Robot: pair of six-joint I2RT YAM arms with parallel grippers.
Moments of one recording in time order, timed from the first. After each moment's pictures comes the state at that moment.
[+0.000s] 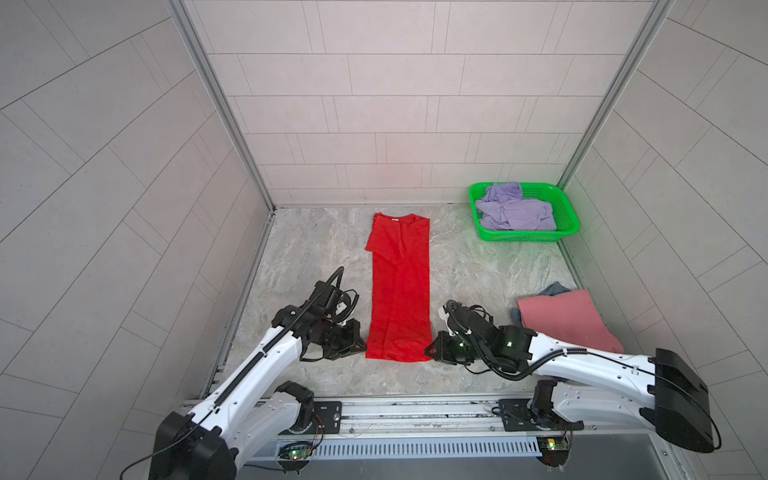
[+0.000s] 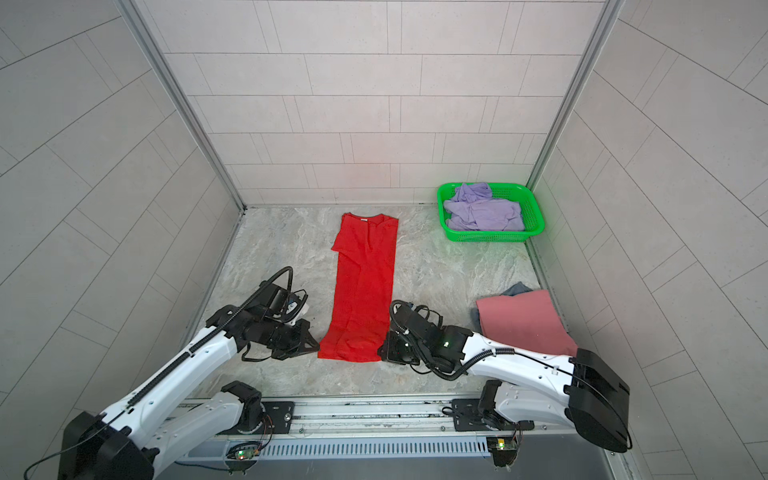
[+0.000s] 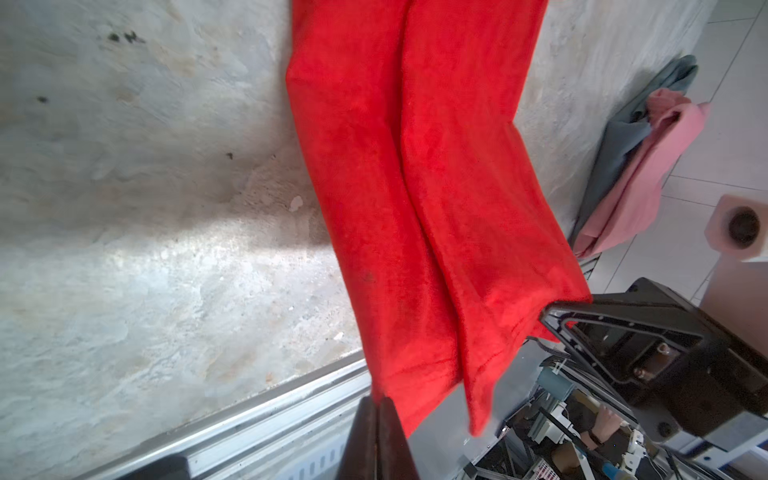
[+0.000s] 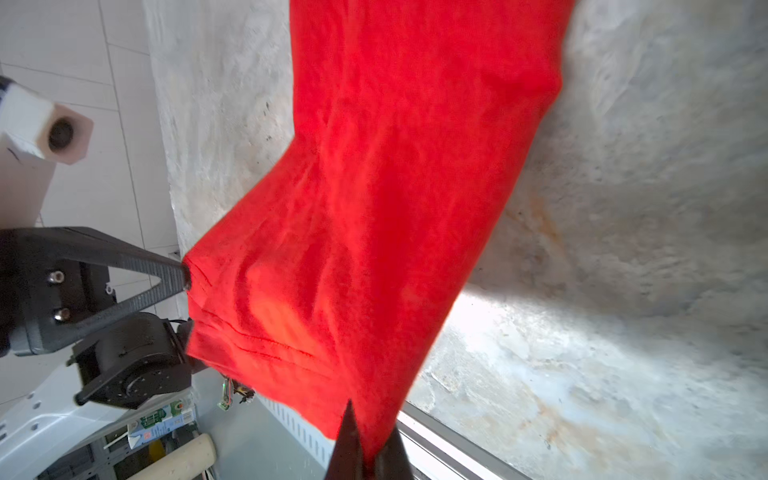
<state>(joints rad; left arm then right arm) -0.38 0.97 0.70 -0.97 0.57 -0.63 1.00 1.09 0.64 -0.34 -0.13 1.15</state>
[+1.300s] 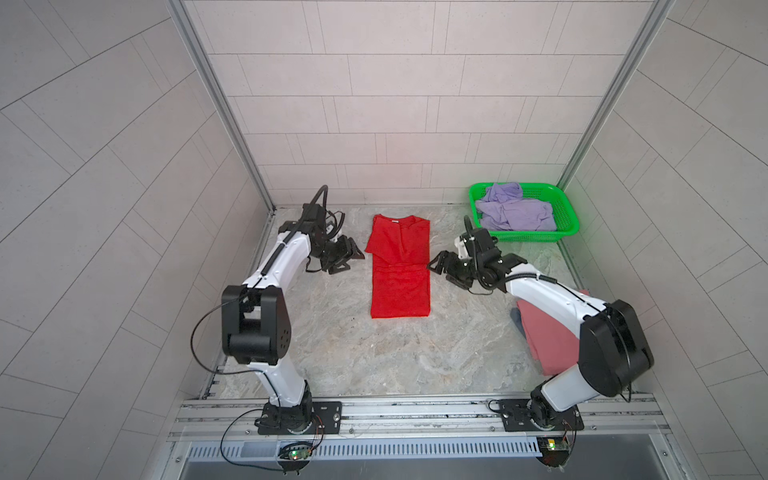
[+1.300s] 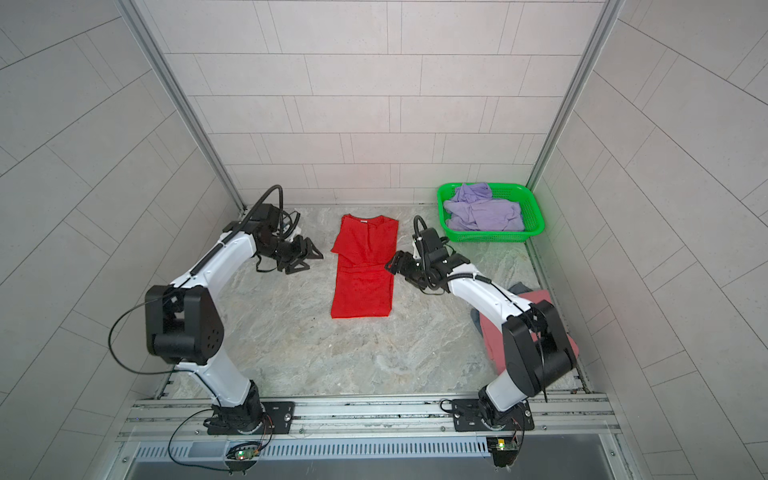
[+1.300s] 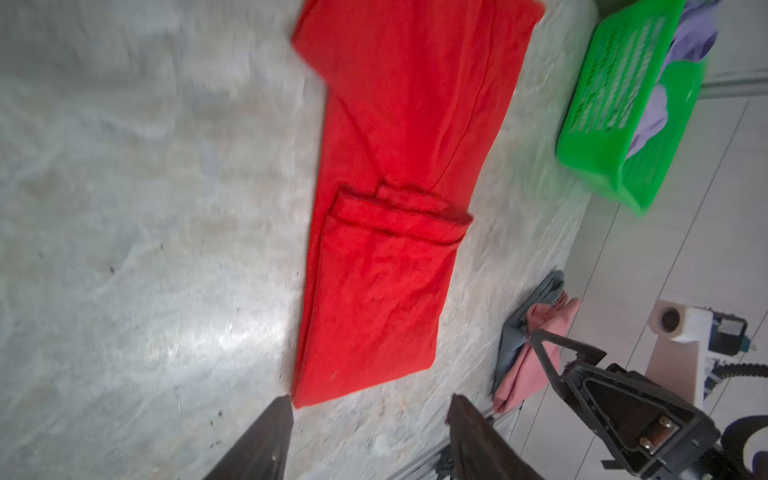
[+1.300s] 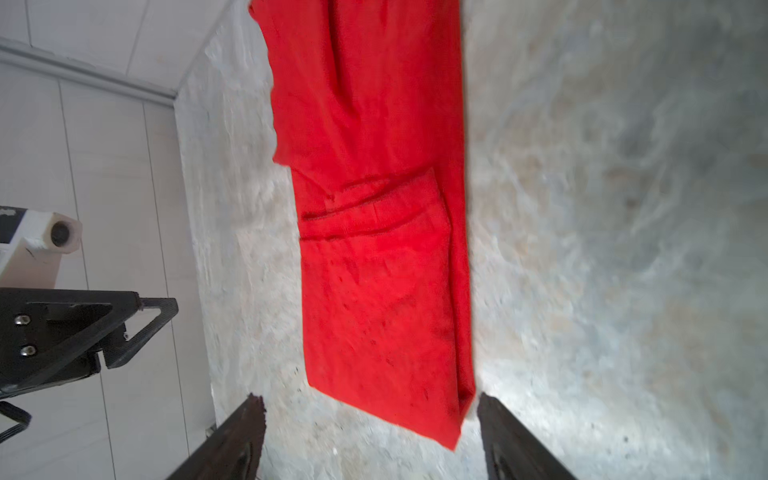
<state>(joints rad) -0.07 1.66 1.32 -0.92 0.59 -0.46 0.45 1.49 1.01 -0.38 -0.31 0.87</state>
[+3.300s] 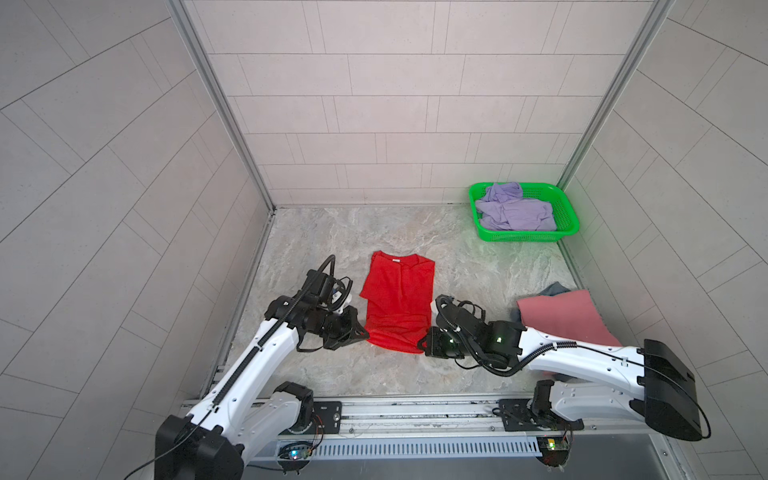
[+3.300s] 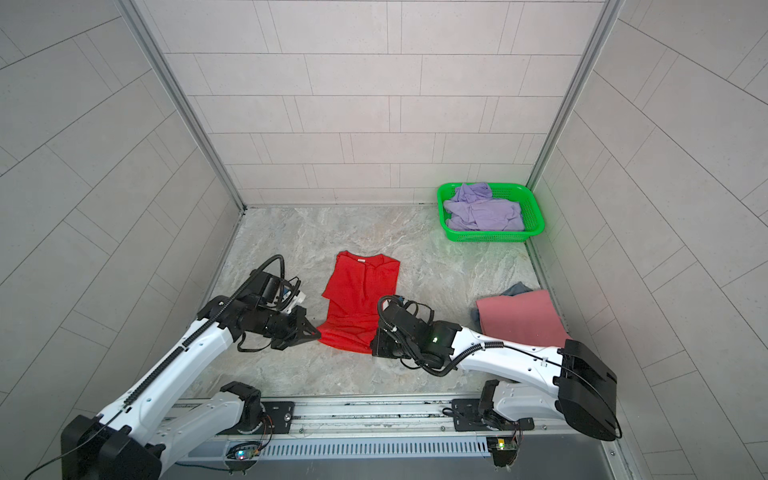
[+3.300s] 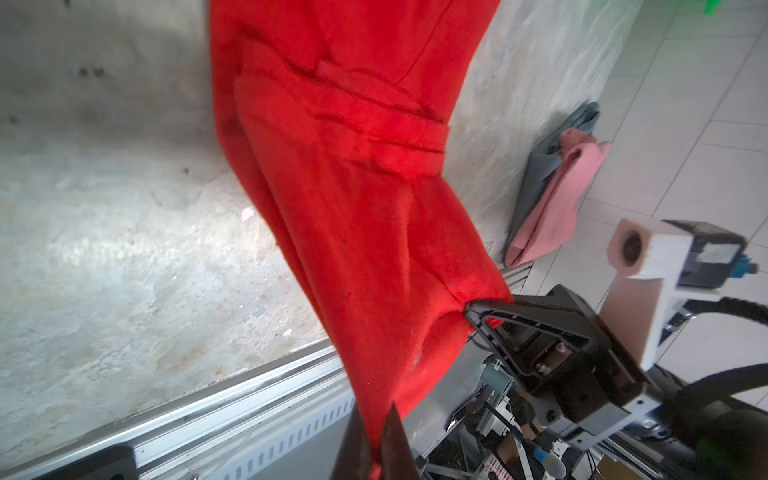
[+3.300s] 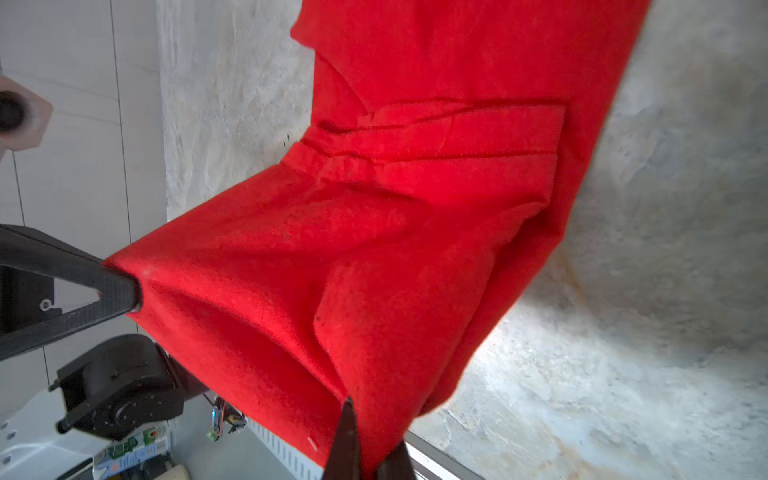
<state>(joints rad) -0.30 1.03 0.83 -0.98 0.66 -0.66 1.03 1.21 0.76 -0.36 -0.02 1.11</state>
